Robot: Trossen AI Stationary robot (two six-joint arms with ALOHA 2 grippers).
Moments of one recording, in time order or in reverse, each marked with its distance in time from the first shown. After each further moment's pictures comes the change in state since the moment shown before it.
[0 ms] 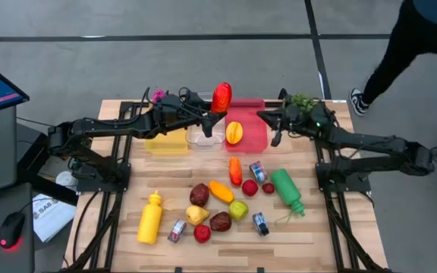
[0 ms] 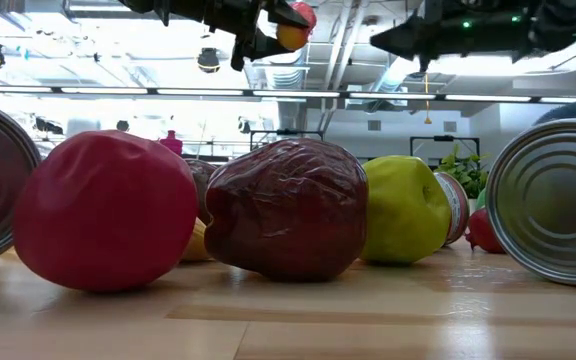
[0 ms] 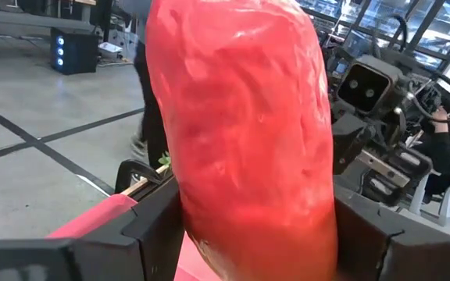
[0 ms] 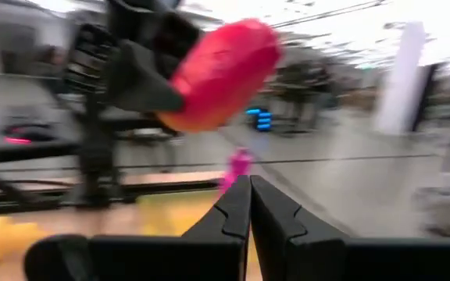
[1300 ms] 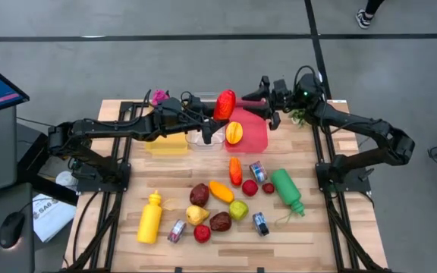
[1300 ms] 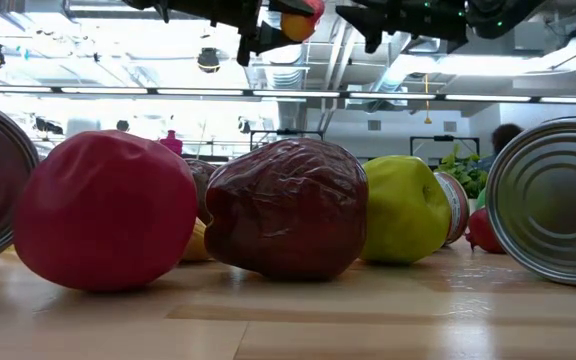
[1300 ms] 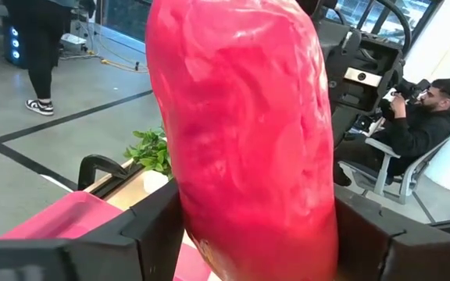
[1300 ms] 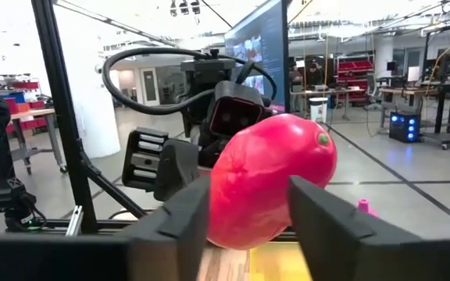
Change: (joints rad) left arm -0.035 0.000 0.000 0.004 0.070 0.000; right arm -0.171 0.297 0.375 0.002 -0.578 0.239
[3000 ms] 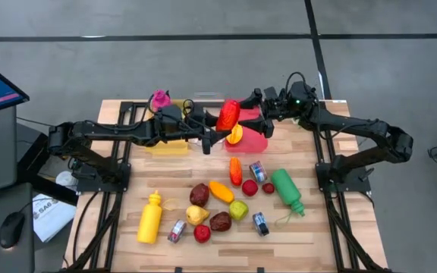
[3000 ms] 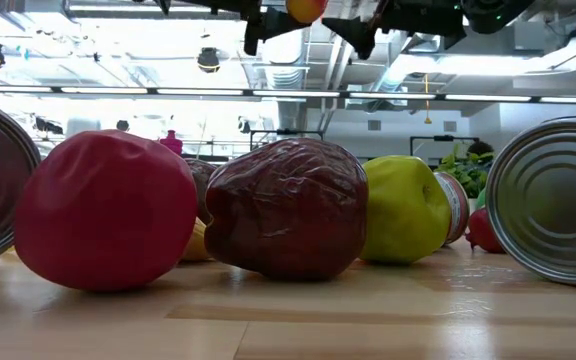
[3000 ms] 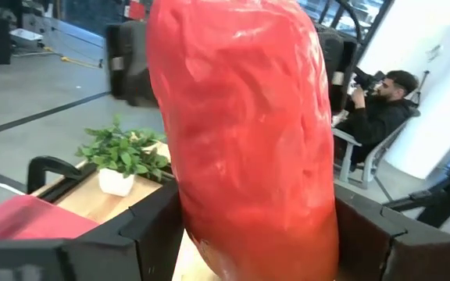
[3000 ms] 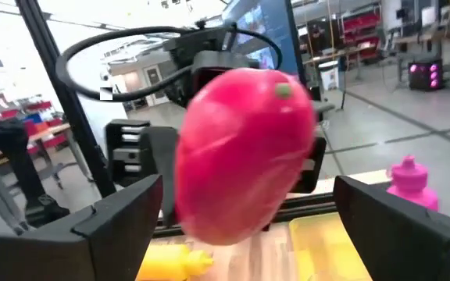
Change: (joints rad) left arm -0.080 0.000 0.000 0.021 0.033 0.000; right arm 0.137 0.019 0.000 -0.076 0.107 0.133
